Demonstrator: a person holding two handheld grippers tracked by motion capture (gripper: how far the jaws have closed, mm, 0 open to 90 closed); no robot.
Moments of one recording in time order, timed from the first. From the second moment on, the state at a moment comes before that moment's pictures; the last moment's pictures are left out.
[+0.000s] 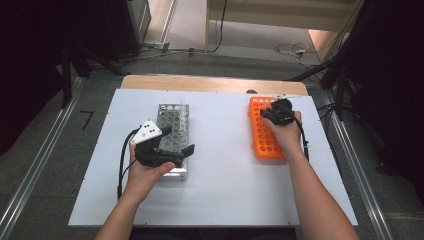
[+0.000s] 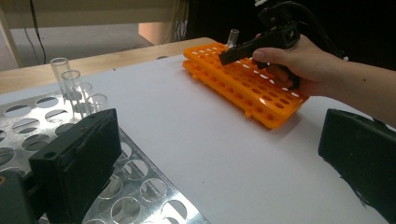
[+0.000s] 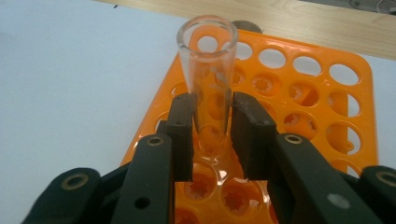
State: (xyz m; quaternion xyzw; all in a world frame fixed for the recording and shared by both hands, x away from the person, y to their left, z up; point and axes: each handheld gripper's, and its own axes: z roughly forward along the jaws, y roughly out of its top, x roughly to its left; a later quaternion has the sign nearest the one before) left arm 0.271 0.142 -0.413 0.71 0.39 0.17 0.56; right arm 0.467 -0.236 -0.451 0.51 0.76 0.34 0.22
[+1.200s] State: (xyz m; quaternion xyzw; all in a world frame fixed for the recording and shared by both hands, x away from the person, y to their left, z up) left arm 0.271 0.138 -0.413 0.71 0.39 0.17 0.56; right arm 0.438 -0.244 -0.417 0.47 0.74 0.42 0.24
